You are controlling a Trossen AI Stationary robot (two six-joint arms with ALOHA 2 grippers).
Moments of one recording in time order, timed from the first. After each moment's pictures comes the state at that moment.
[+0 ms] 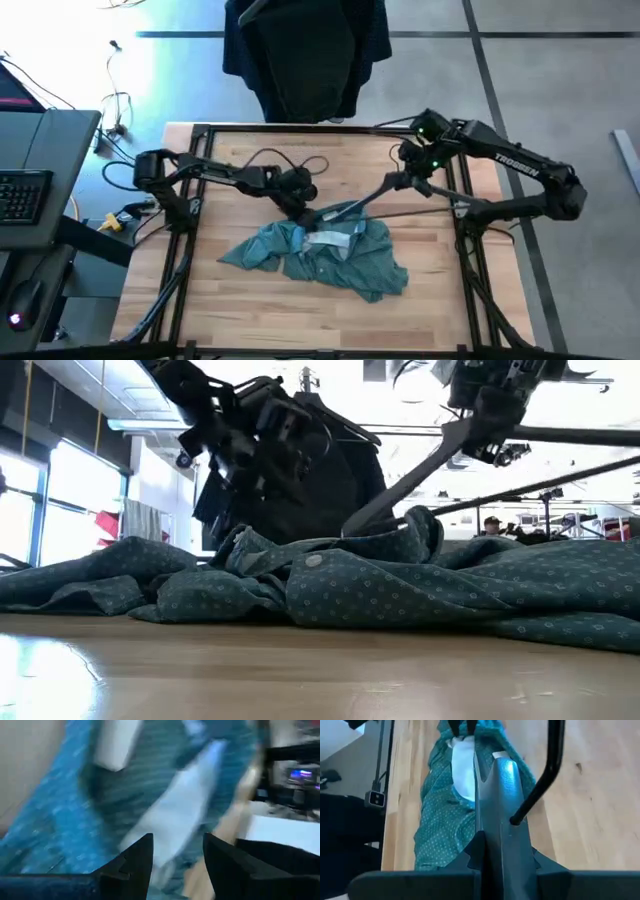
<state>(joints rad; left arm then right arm) 0.15 1.72 0.97 -0.21 0.47 -0.84 -0.60 1.18 1.06 -1.02 -0.65 -0.24</state>
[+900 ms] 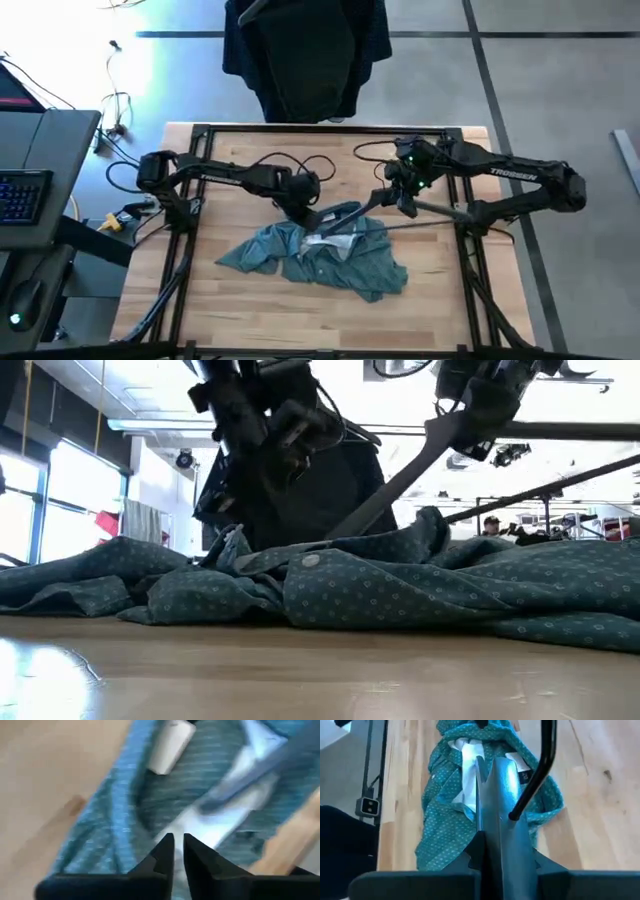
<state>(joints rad) 0.10 1.74 1.17 -0.60 0.20 -0.80 -0.25 1.16 1.01 -0.81 -0.40 0.12</state>
